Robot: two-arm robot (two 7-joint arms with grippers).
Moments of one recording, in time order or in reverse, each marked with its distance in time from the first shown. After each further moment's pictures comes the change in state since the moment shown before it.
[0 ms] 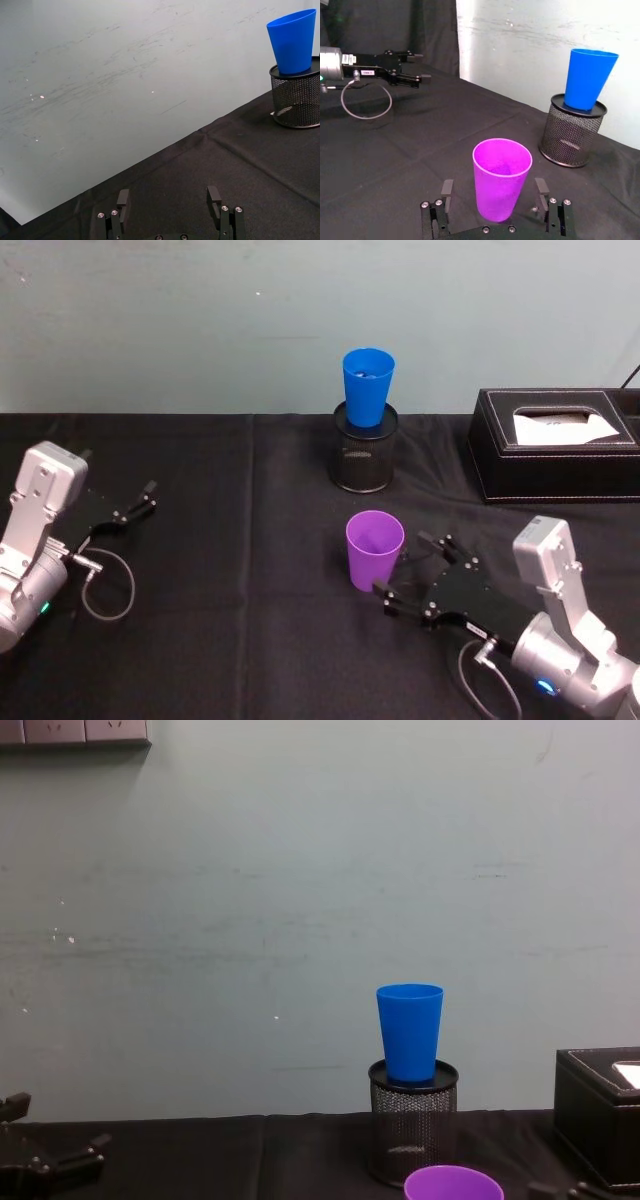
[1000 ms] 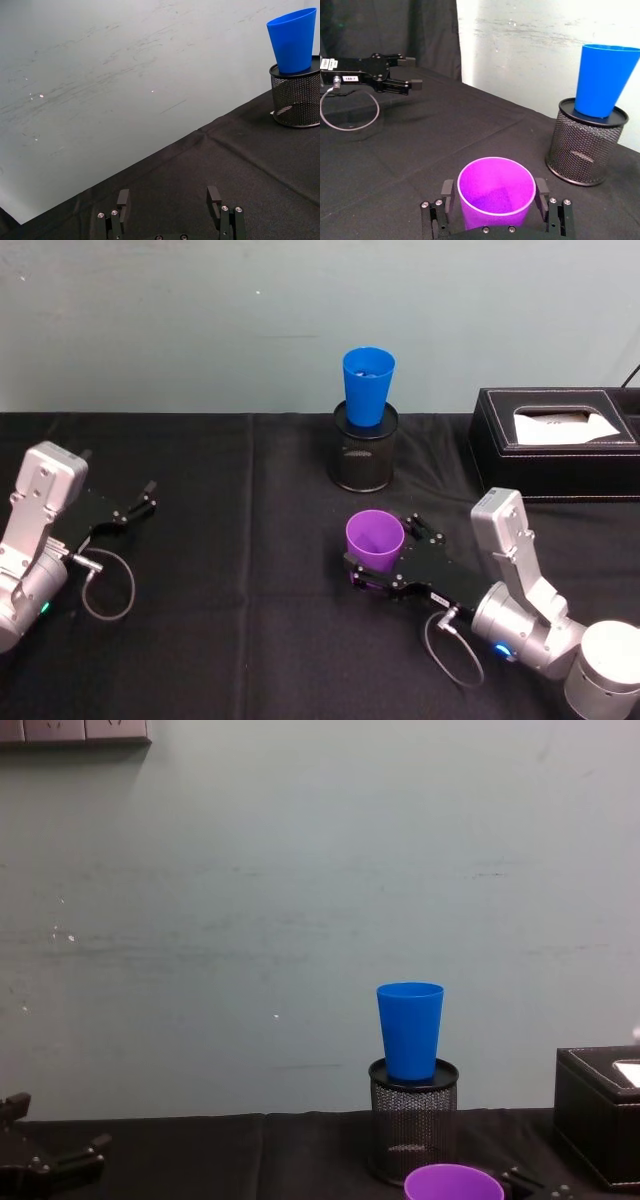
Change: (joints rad) left arm 0.000 0.000 0.000 0.000 0.000 0.000 0.000; right arm 0.142 -0.158 0.004 0.215 -0.048 -0.013 0.095
